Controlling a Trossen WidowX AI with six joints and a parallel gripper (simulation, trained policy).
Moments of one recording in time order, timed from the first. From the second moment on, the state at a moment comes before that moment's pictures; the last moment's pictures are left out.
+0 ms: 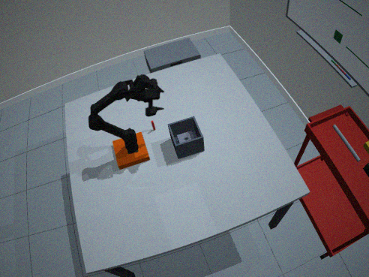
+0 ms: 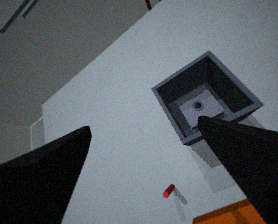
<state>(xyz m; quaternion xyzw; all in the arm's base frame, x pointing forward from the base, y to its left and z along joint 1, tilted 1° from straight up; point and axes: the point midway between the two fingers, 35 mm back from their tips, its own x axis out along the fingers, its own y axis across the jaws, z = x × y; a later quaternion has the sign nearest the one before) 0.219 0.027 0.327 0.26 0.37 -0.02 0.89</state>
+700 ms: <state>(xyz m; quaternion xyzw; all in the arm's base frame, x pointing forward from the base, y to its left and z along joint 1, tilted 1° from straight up) 0.203 0.083 0.249 0.36 0.56 -0.07 0.74</state>
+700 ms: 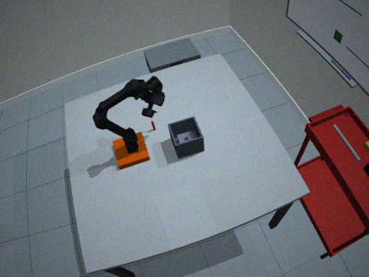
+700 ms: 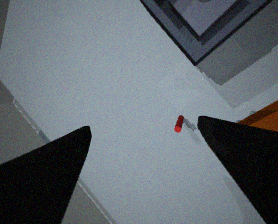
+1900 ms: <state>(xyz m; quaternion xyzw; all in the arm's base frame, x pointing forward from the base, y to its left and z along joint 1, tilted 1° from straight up) 0.153 0.124 0.128 0.39 0.67 -0.33 0.54</state>
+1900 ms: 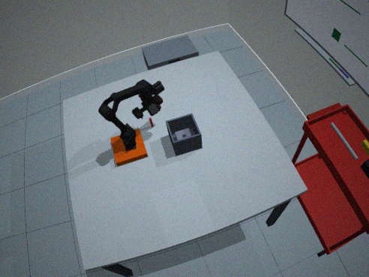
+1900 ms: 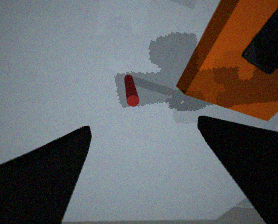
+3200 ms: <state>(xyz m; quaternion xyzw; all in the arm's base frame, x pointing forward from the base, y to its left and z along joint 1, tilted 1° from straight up) 0.160 0.130 0.031 0.41 0.63 -0.39 0.53</state>
